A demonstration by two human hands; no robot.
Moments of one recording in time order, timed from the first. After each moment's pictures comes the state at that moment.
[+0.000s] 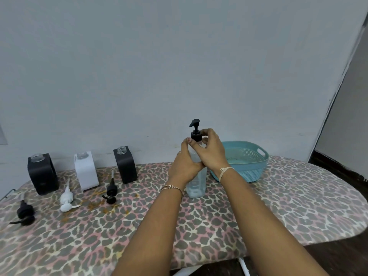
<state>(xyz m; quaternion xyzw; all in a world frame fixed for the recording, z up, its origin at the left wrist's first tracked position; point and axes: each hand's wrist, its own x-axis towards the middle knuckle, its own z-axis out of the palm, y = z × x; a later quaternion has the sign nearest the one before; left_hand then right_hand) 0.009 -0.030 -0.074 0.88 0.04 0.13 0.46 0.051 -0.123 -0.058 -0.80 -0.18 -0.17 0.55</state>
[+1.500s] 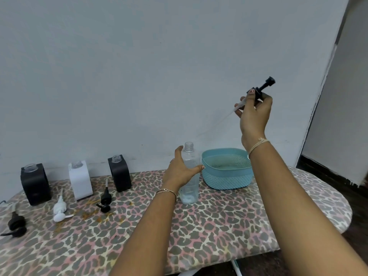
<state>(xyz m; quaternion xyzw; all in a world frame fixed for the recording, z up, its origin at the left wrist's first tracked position) 0.019 -0.028 -0.080 0.87 0.04 0.13 0.47 0.055 -0.203 0.056 -0.51 -0.09 -0.35 0.78</state>
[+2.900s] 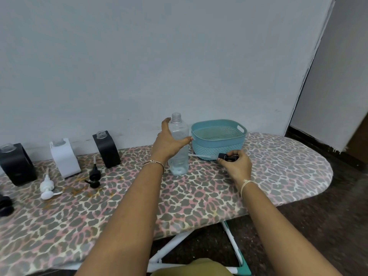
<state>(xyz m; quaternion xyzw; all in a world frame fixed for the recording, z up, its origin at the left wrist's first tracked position) 0.017 -0.030 -0.079 0.86 0.03 0.15 0.48 0.025 -0.242 -0.157 -0.80 0.10 -0.16 0.57</state>
